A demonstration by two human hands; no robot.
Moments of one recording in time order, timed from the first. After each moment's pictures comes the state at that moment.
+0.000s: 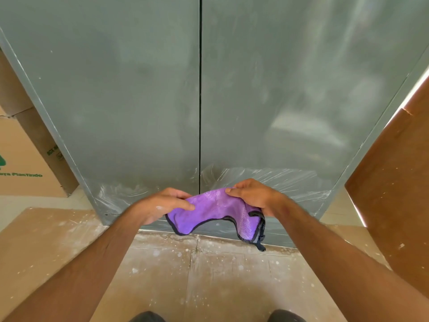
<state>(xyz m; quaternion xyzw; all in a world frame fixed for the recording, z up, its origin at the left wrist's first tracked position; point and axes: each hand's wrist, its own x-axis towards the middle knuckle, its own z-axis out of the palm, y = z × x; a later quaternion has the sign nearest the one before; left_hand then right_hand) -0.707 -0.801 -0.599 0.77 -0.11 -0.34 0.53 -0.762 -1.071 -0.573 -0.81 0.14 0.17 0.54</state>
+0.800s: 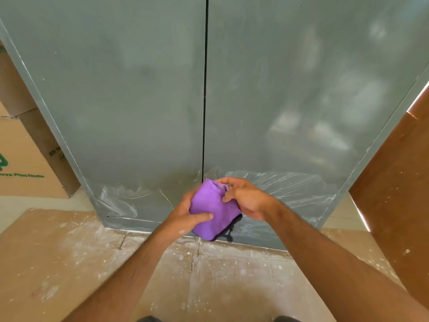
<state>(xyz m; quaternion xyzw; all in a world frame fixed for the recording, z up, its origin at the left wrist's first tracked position) -0.734 -0.836 -0.646 0.76 -0.08 -0.18 0.62 -0.745 -1.044 -0.589 -0.73 0.06 0.15 0.67</state>
